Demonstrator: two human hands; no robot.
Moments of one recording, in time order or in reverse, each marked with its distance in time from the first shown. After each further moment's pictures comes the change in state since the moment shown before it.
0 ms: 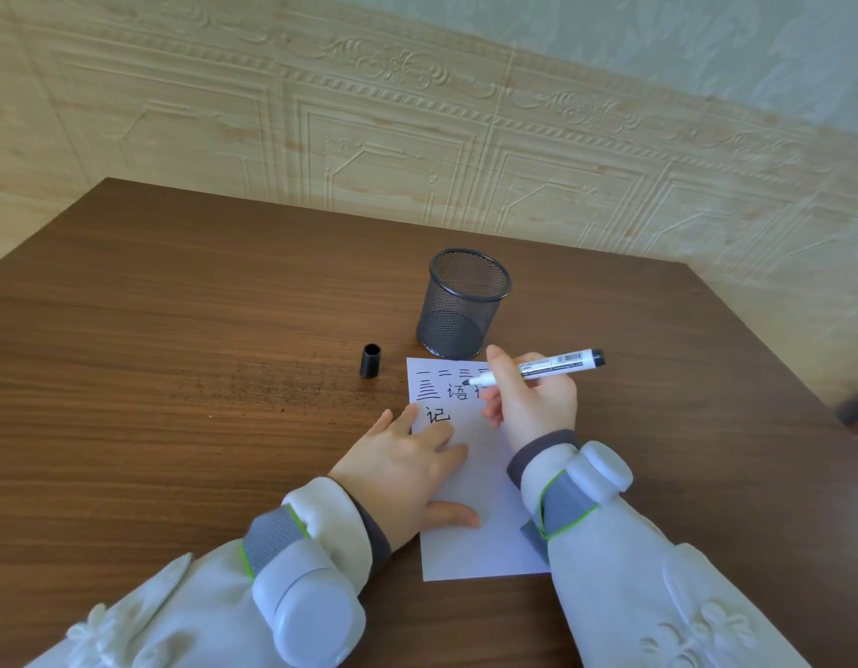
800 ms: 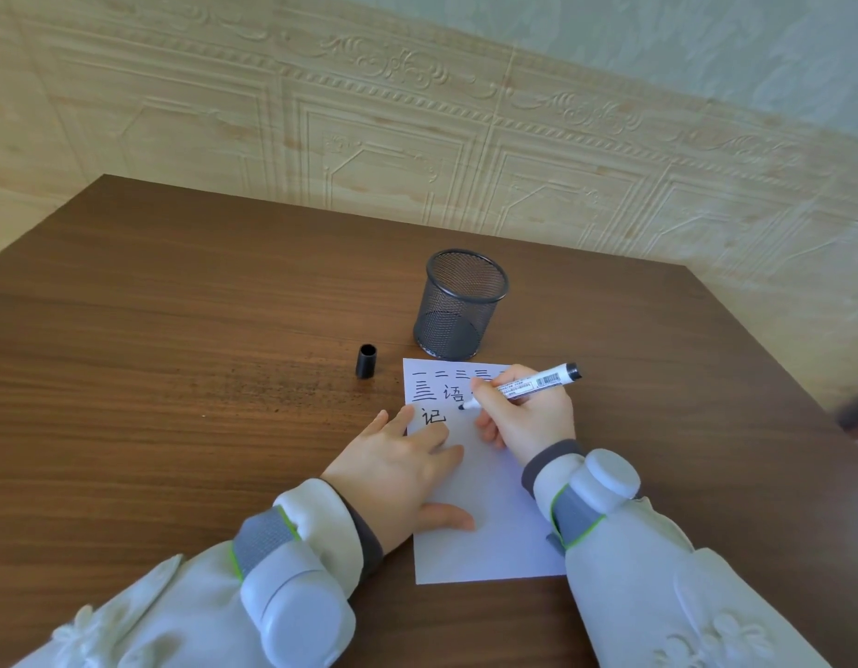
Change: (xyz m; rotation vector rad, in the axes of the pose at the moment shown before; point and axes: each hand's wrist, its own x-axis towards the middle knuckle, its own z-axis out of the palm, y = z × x) left_hand 0.000 0.000 0.001 0.021 0.017 0.005; right_hand 0.005 0.013 -0.013 -0.182 -0.179 -0.029
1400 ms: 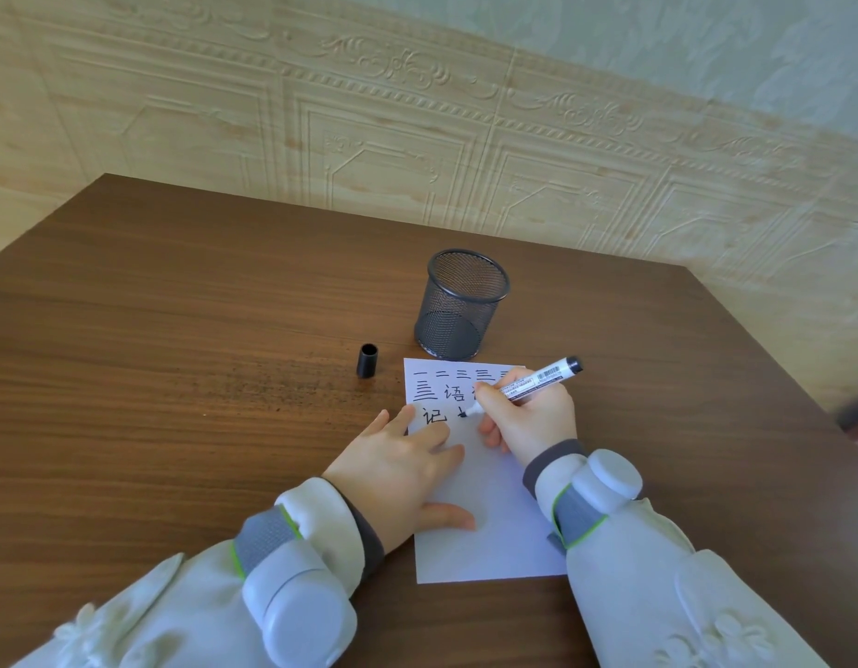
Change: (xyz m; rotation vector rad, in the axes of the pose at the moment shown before) left_hand 0.000 -0.001 0.000 0.005 0.006 0.005; right_hand -0.001 -0.003 -0.002 -0.069 -0.001 0.005
